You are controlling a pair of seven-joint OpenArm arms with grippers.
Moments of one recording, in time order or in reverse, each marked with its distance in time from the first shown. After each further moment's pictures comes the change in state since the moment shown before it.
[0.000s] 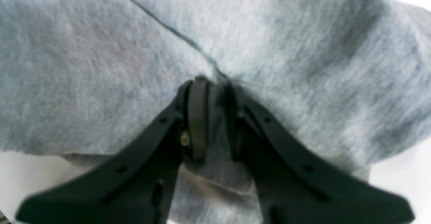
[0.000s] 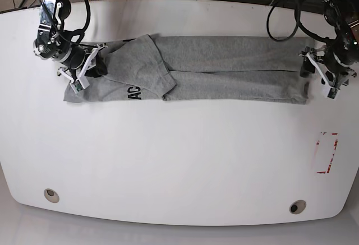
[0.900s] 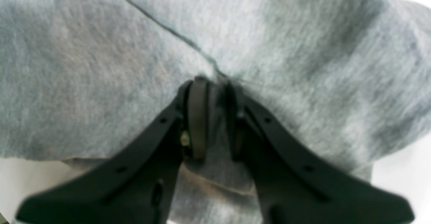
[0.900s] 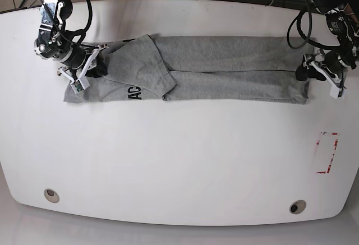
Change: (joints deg) left arm -8.0 0.1 -4.5 -21.4 -9.2 0.1 1.9; right arm 0.0 -1.0 0.2 0.3 -0.2 -0.4 -0.6
